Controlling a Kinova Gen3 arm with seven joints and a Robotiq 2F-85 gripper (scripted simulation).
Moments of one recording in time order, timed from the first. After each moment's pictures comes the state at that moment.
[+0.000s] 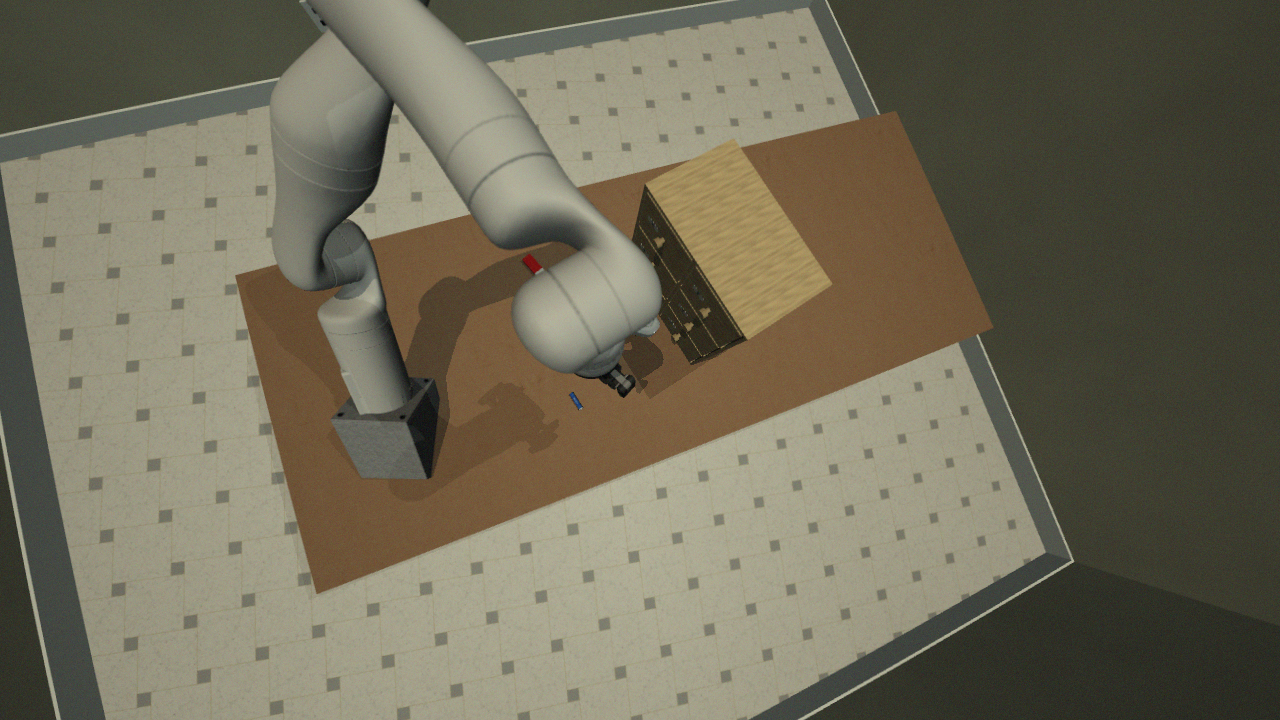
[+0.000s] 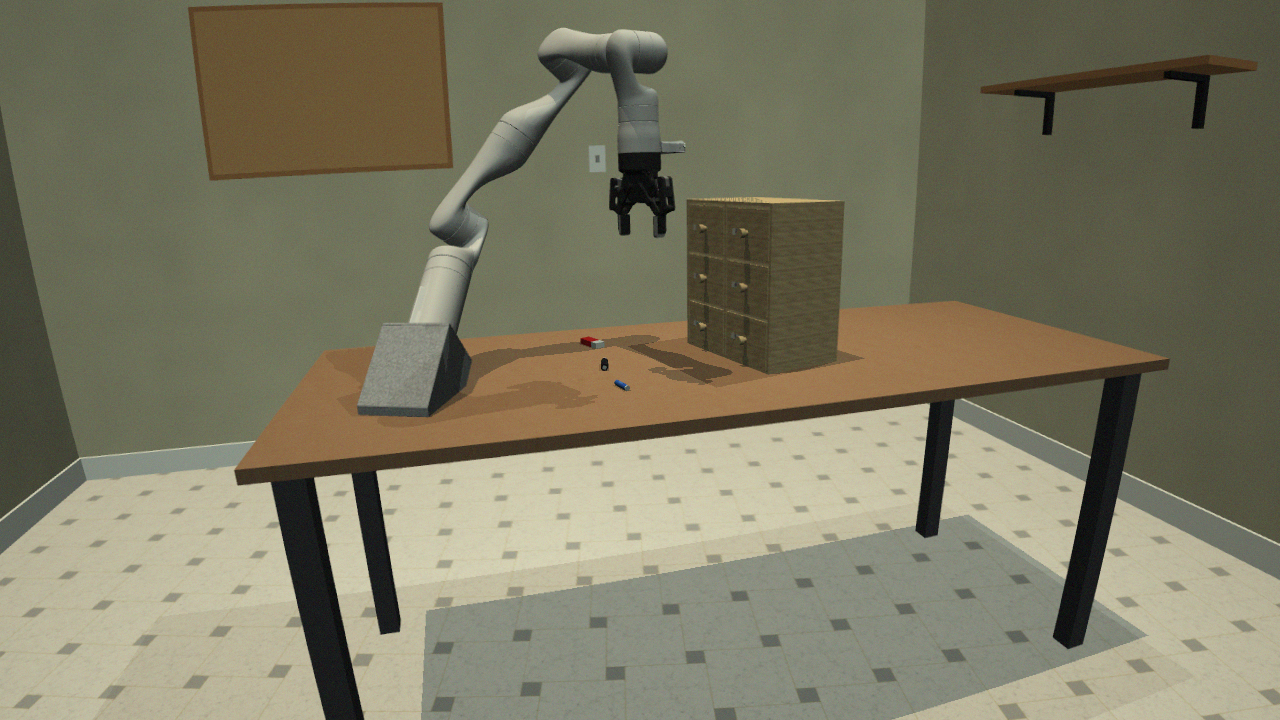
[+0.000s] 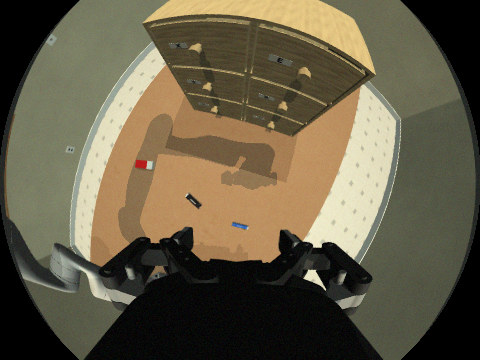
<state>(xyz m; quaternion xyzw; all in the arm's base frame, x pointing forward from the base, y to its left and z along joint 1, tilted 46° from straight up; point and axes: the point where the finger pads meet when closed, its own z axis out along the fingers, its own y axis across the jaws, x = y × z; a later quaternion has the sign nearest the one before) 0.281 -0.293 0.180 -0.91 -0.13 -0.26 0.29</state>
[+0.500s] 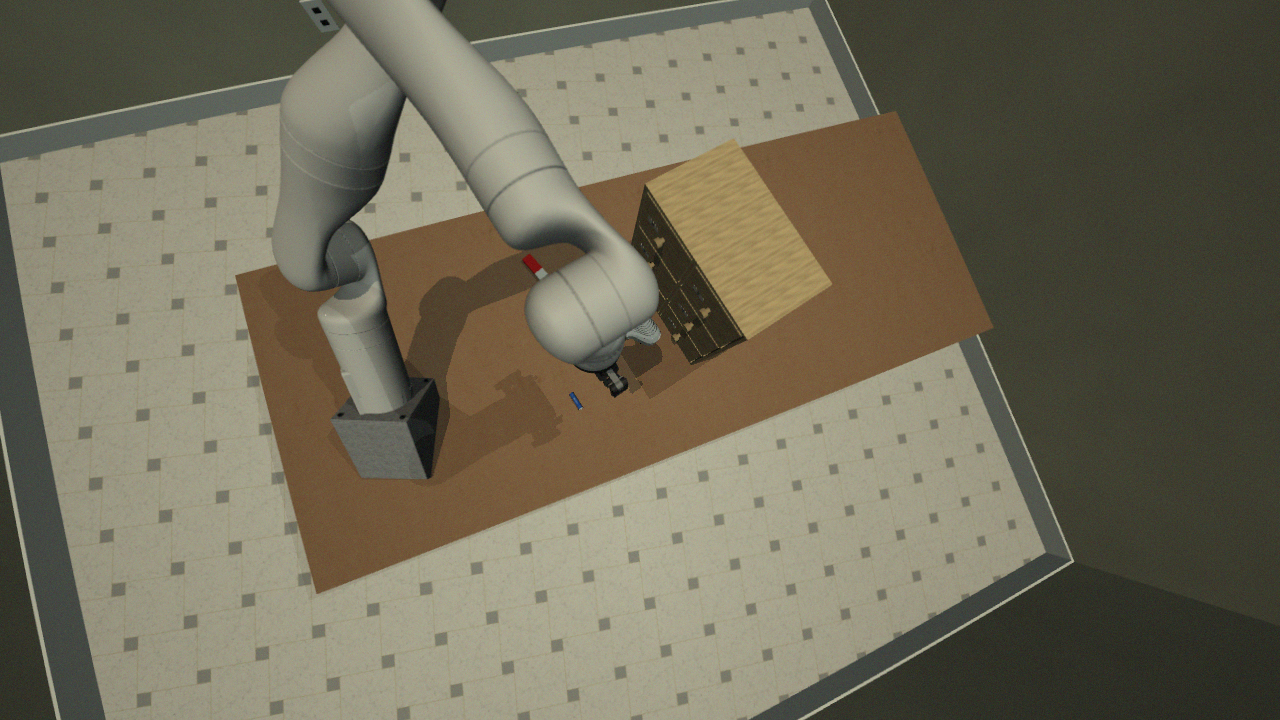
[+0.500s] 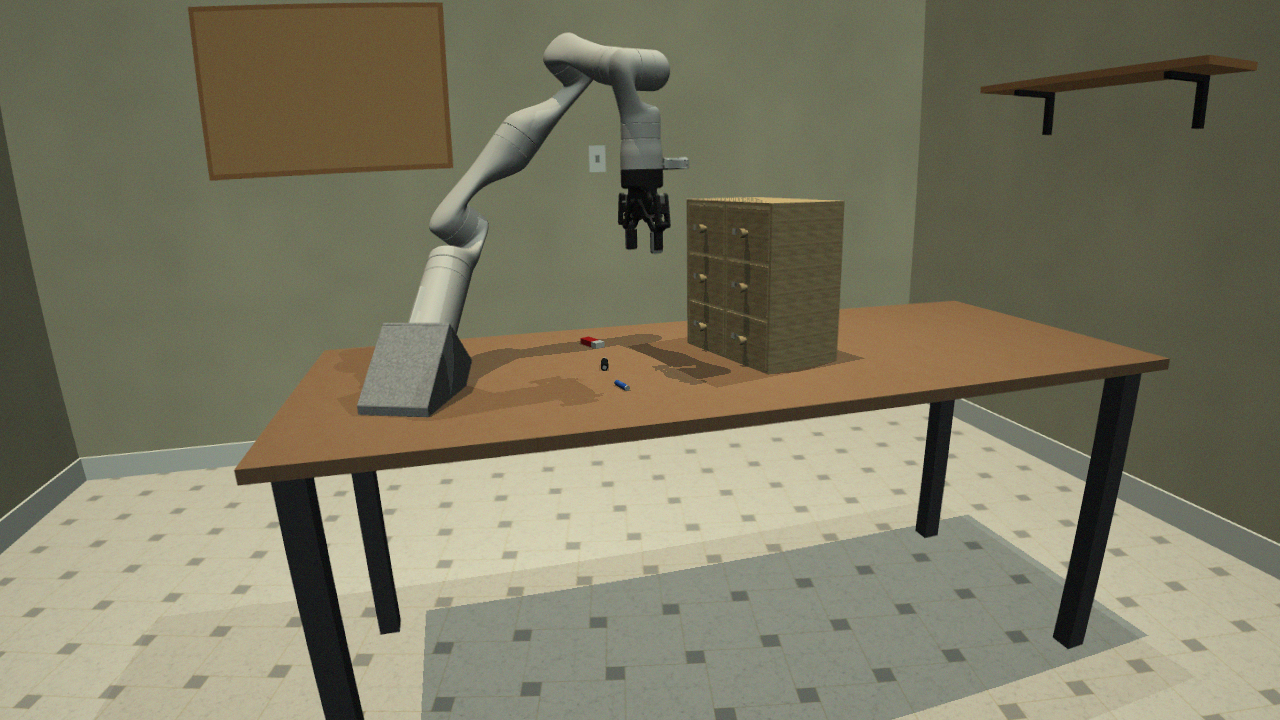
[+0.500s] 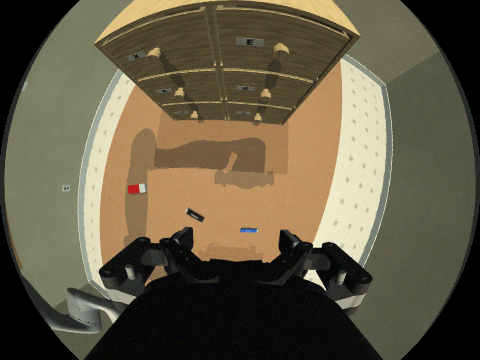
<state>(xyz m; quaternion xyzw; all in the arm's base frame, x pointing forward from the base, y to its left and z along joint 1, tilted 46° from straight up) 0.298 -0.271 0.167 -0.92 -0.03 -0.23 0.32</state>
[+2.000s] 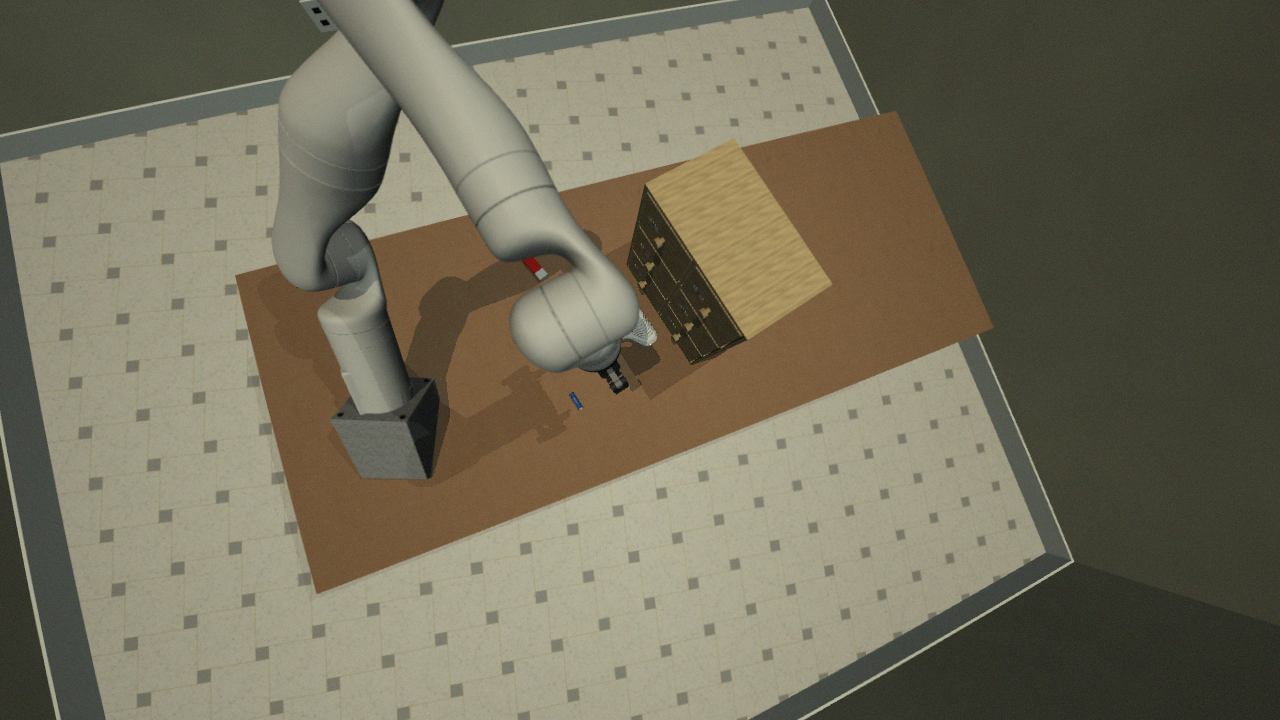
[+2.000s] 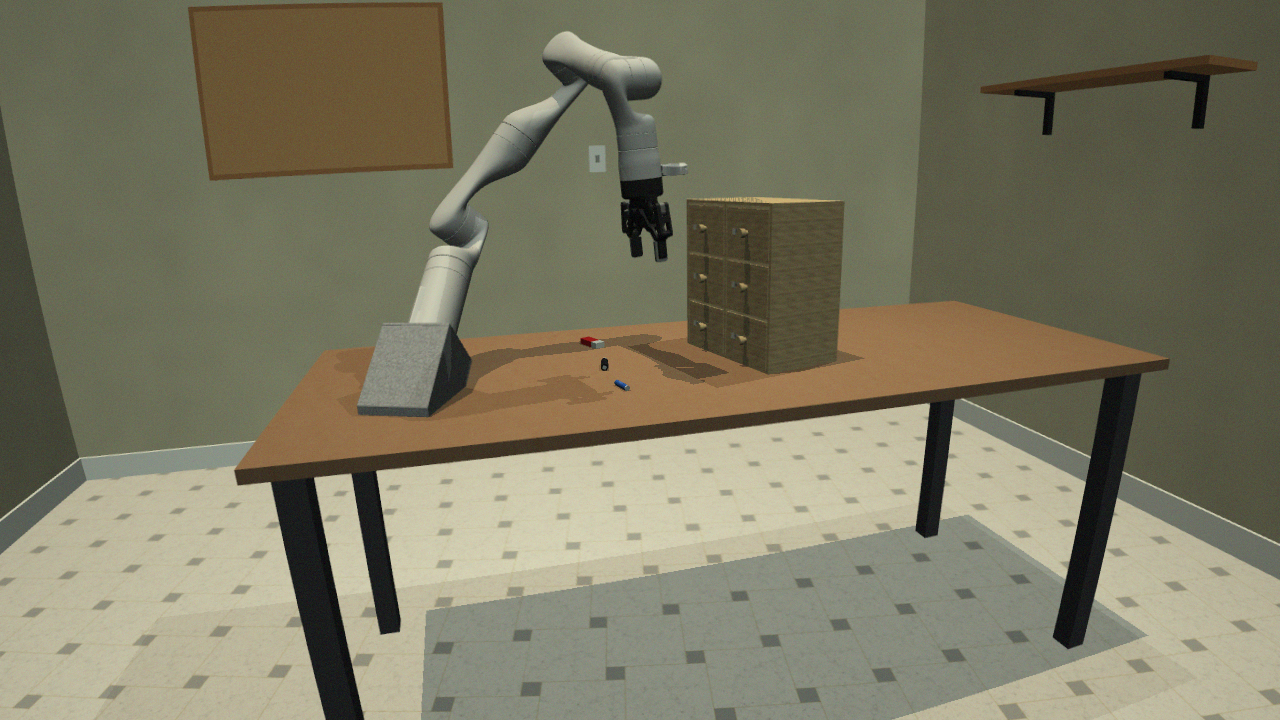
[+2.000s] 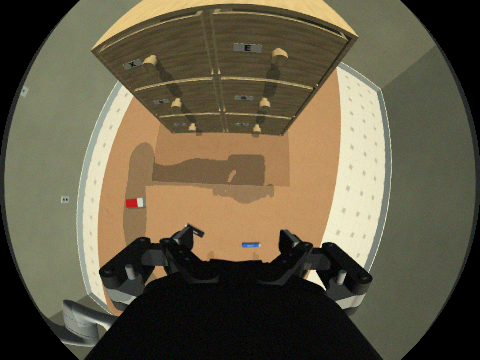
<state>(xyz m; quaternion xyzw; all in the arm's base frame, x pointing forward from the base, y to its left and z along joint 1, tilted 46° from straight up) 0.314 -0.261 0.163 -0.91 0.00 -0.27 0.32</state>
